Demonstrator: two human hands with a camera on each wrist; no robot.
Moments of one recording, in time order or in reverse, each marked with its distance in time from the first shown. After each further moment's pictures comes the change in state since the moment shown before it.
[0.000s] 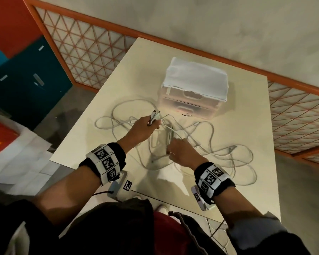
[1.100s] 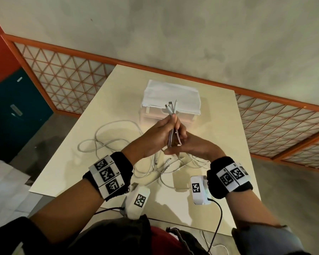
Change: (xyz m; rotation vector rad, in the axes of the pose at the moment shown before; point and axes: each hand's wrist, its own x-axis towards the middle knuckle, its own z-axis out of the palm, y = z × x) left_hand -0.027 0.107 0.027 -0.799 -0.568 0.260; right_hand -0.060 0.018 -0.109 1.040 0.008 0.063
